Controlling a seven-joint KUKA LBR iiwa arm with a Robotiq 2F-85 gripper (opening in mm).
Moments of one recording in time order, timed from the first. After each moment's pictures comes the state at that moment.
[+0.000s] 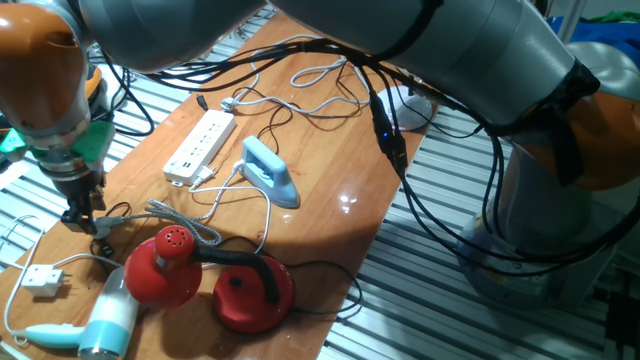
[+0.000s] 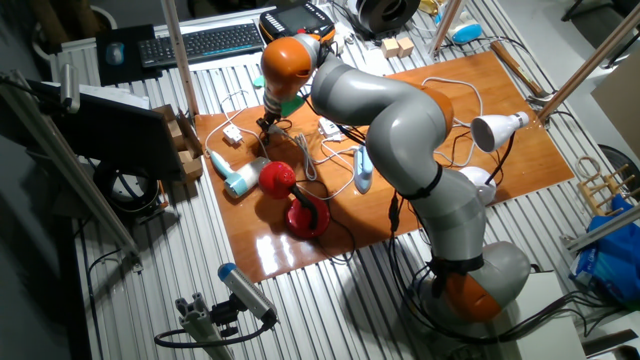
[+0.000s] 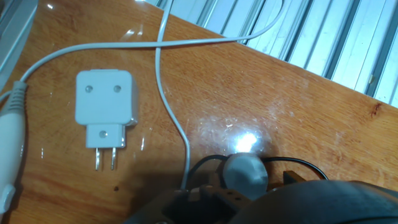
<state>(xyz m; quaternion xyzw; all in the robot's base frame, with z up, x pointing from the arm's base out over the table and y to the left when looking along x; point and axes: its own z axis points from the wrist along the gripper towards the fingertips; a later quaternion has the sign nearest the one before) 0.722 0.297 0.071 -0.22 0.97 0.00 0.09</state>
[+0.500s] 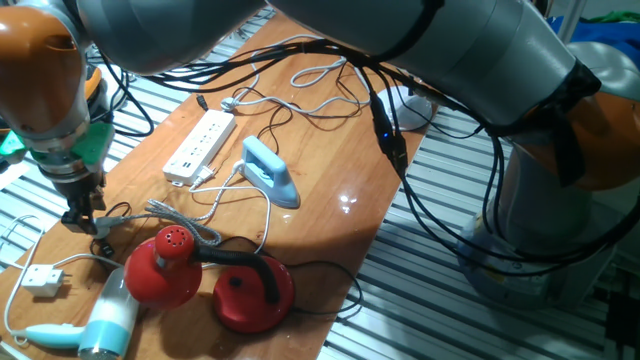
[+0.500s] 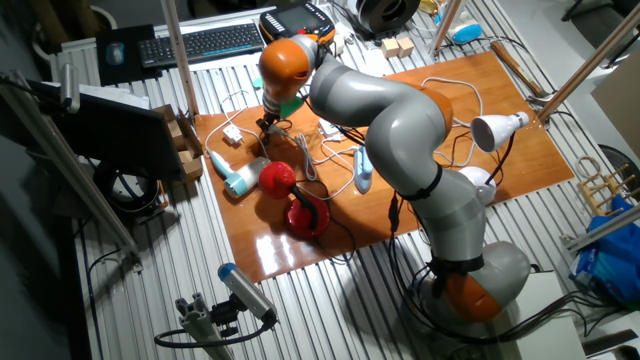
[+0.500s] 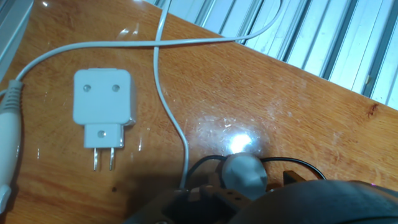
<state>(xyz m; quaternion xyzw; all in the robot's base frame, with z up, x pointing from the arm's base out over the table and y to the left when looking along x) 0.722 0.297 0.071 -0.22 0.97 -0.01 0.10</state>
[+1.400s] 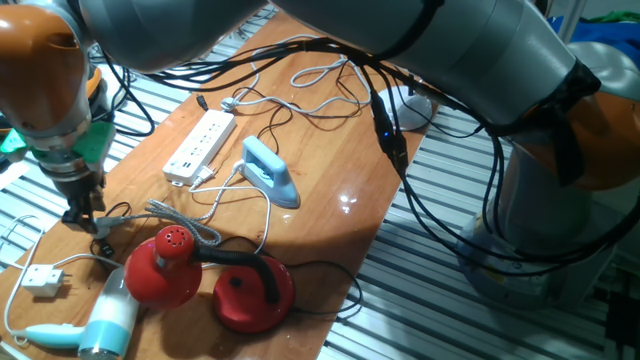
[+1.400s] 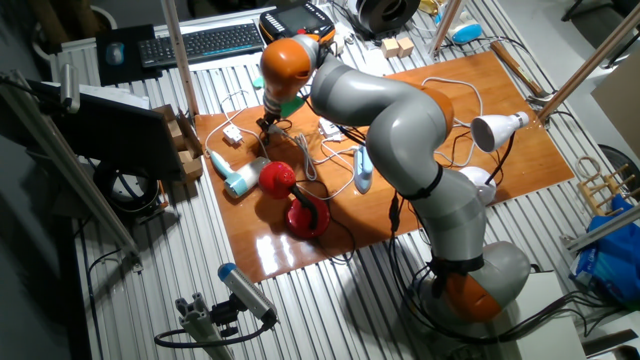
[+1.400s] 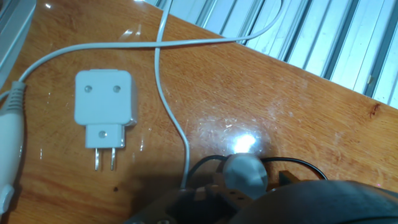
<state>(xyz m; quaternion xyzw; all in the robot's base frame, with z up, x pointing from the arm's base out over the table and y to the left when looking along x) 0.722 0.297 0.071 -0.22 0.97 0.00 0.09</state>
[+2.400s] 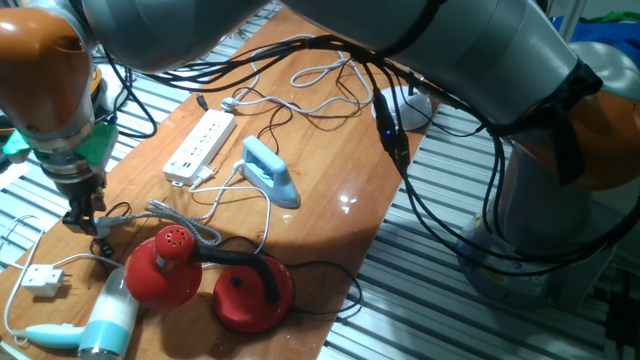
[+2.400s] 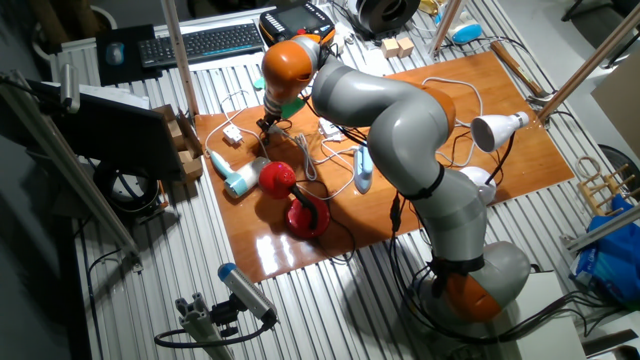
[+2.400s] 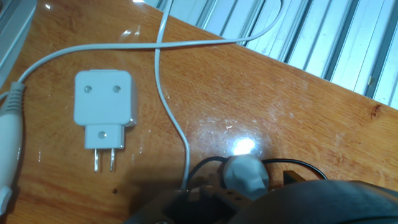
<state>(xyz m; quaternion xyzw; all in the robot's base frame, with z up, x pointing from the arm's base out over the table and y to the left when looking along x) 0.722 0.298 0.069 -0.22 0.97 0.00 0.10</state>
